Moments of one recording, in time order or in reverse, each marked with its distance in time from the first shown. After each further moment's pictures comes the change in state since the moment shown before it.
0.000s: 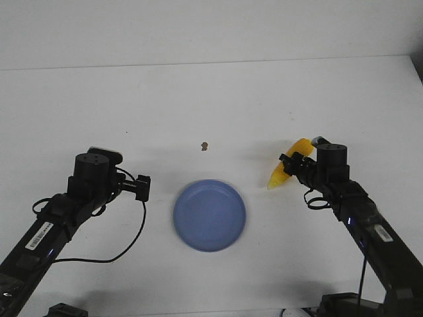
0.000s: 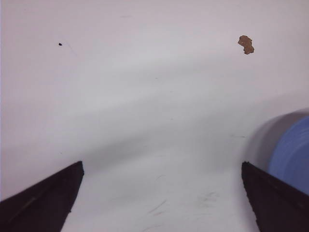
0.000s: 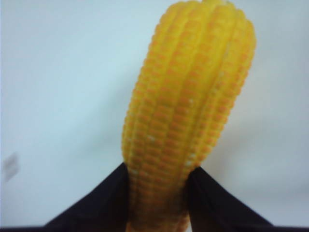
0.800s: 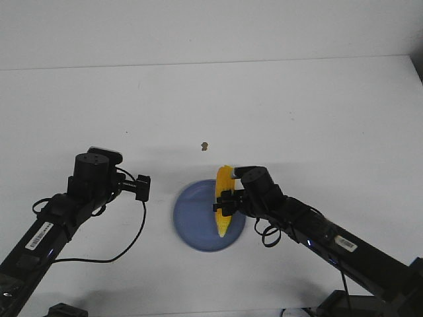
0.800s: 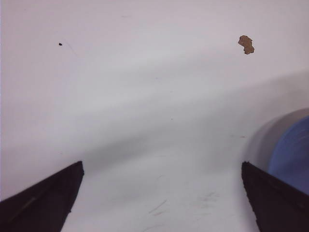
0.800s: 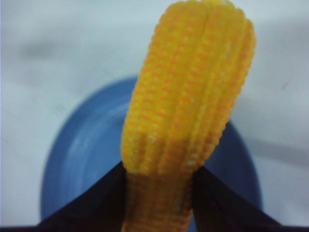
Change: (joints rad) left arm 0.000 0.000 0.000 0.000 0.000 0.000; right arm 0.567 0.068 0.000 -0.029 0.078 -0.098
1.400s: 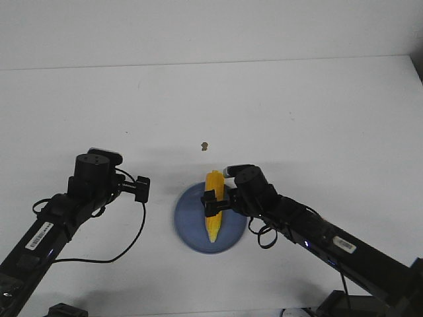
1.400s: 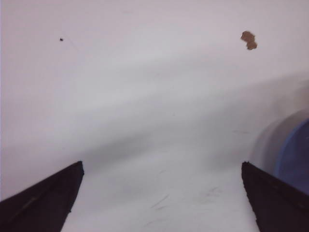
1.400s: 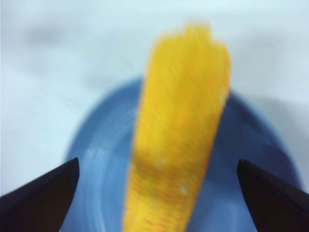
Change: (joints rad) left arm 0.000 0.000 0.000 -0.024 -0.019 0.000; right arm 0.042 -0.019 0.047 0.006 0.030 0.017
